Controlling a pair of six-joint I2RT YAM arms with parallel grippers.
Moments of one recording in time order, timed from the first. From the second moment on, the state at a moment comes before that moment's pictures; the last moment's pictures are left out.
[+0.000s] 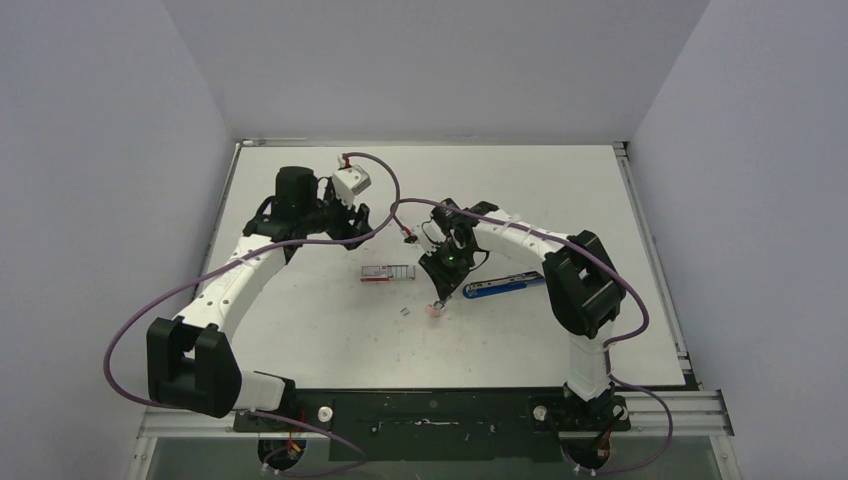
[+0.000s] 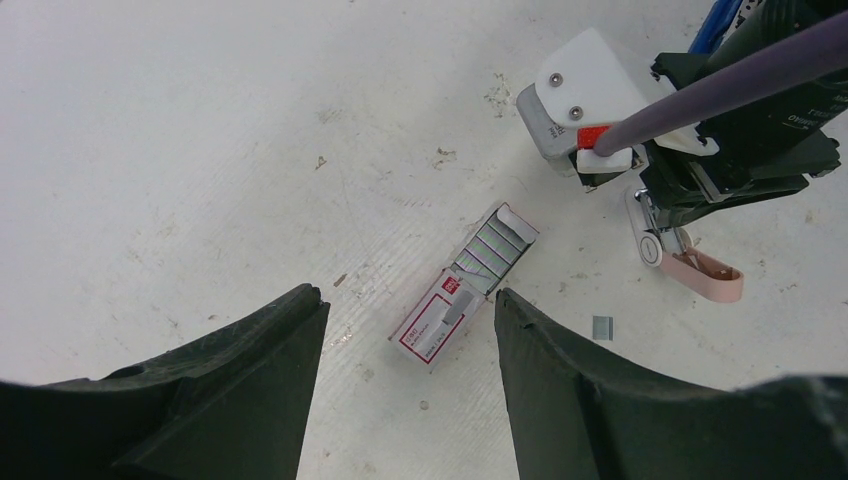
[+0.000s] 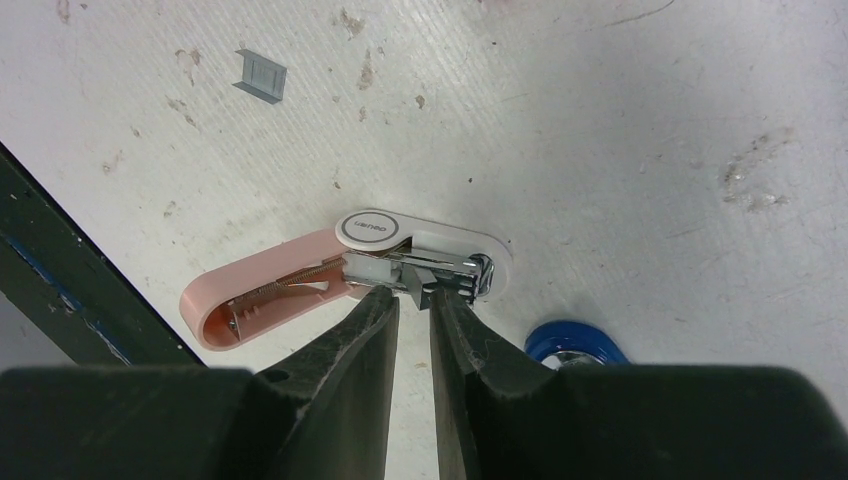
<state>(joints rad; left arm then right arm) -0.25 1.37 1.08 -0.35 0.53 0.30 0.67 1.95 1.42 -0.85 -0.41 -0.25</state>
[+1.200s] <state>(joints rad) -0.23 1.36 1.08 -0.35 0.53 0.29 0.63 1.92 1.40 -0.82 -0.44 -0.27</state>
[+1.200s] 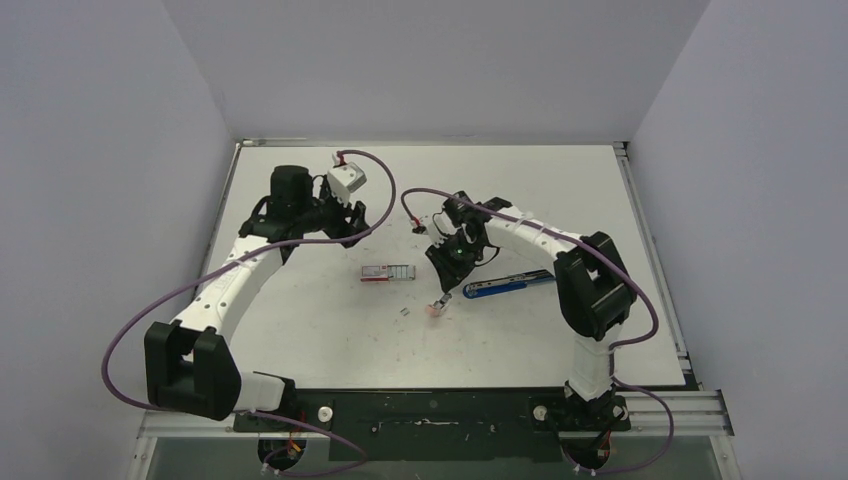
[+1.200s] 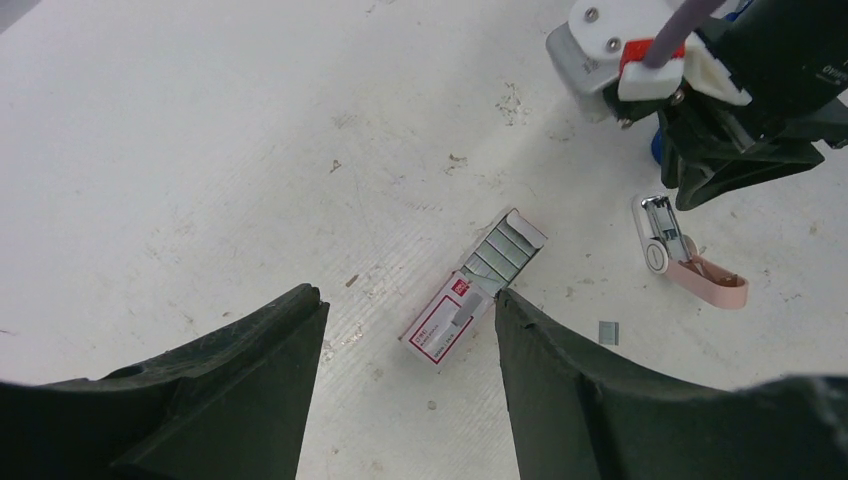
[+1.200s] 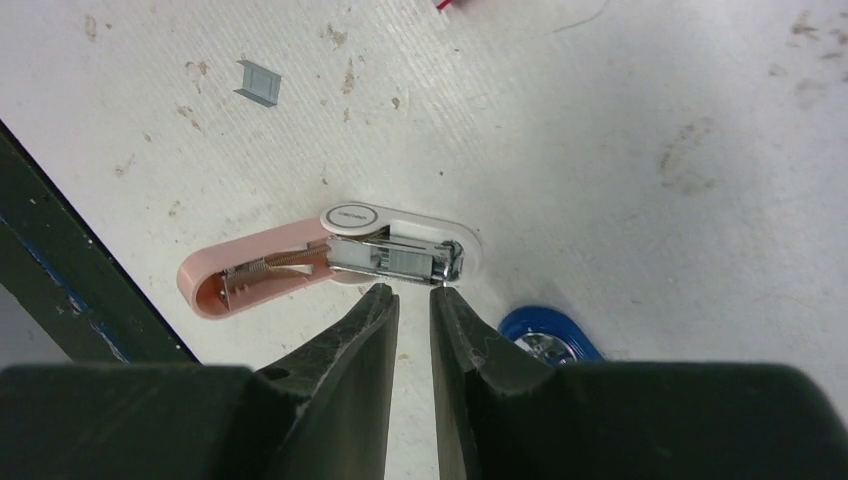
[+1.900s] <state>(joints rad) -0.19 1.31 0.96 -0.34 0.67 0.46 0.46 1.56 1.14 -0.54 -0.55 -0.38</state>
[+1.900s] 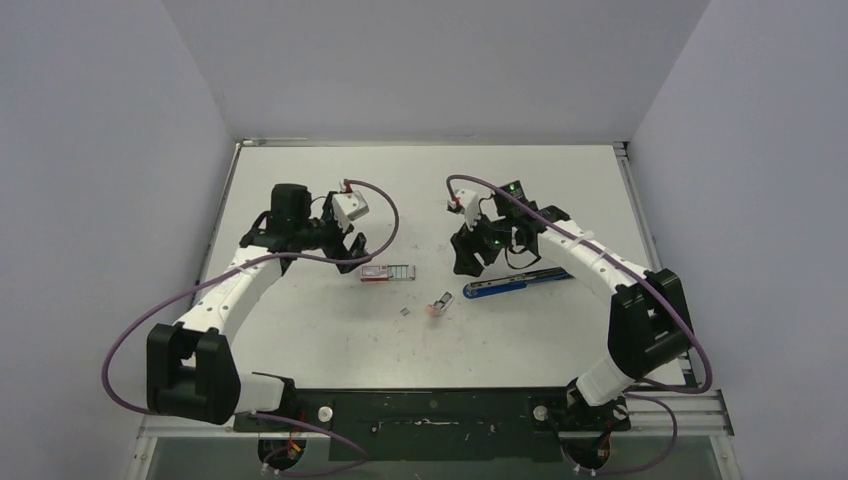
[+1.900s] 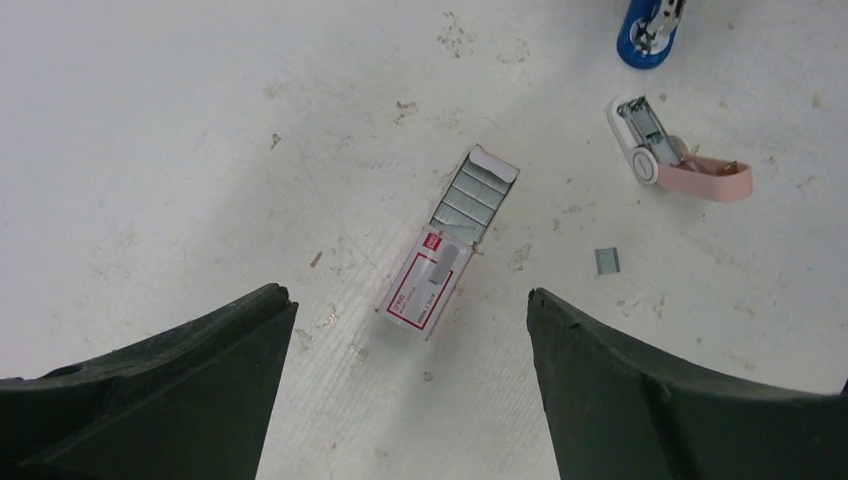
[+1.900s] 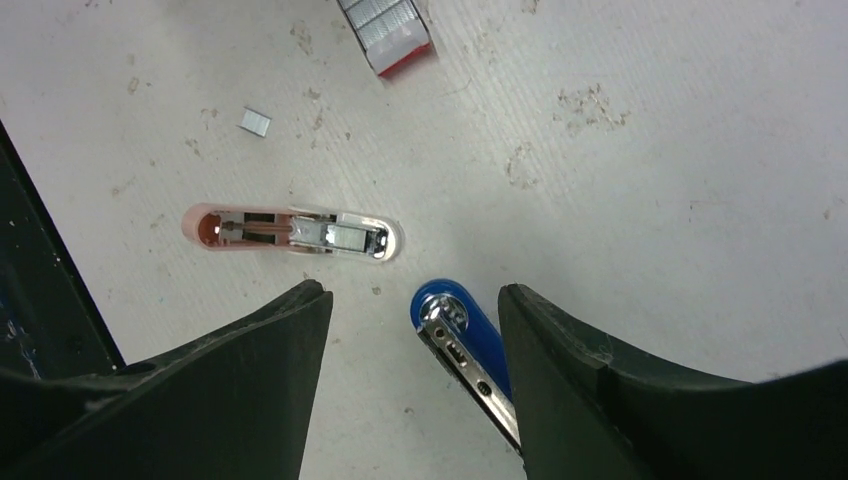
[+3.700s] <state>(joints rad) -0.39 1.68 1.04 -0.45 0.49 0.90 0.38 1.68 0.99 -0.04 -0.74 -0.08</state>
